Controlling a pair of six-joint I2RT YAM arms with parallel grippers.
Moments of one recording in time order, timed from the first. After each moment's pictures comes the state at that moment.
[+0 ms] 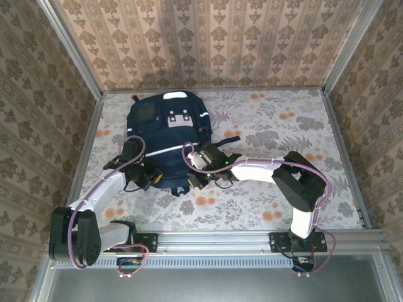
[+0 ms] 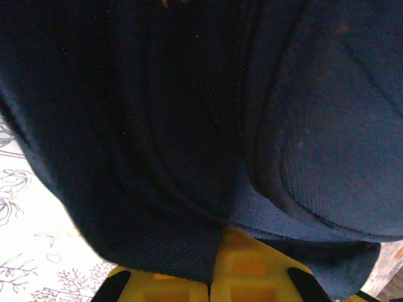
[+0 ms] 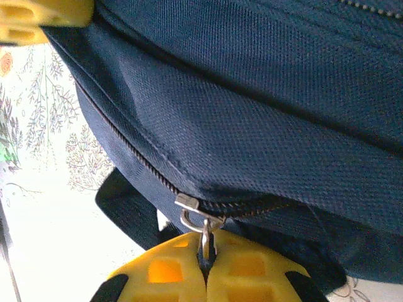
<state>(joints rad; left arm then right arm) -0.21 1.18 0.64 -0.60 0.33 -1.01 0.82 1.83 1.06 -0.14 -0.35 0.21</state>
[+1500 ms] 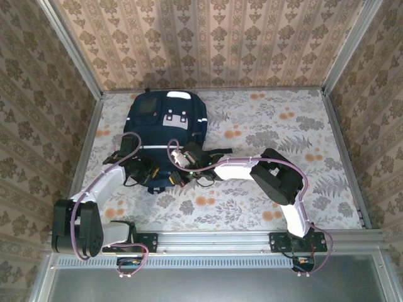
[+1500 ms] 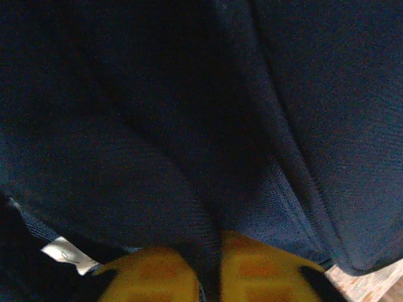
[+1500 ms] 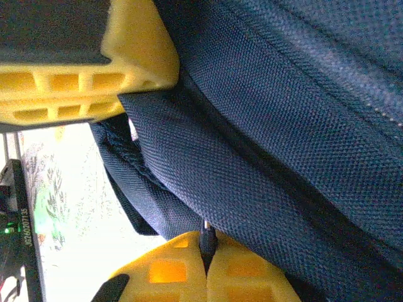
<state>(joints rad) -0.18 1.24 0.68 -0.56 0.30 -1.13 0.90 2.04 1.25 0.04 -0.41 0.37</state>
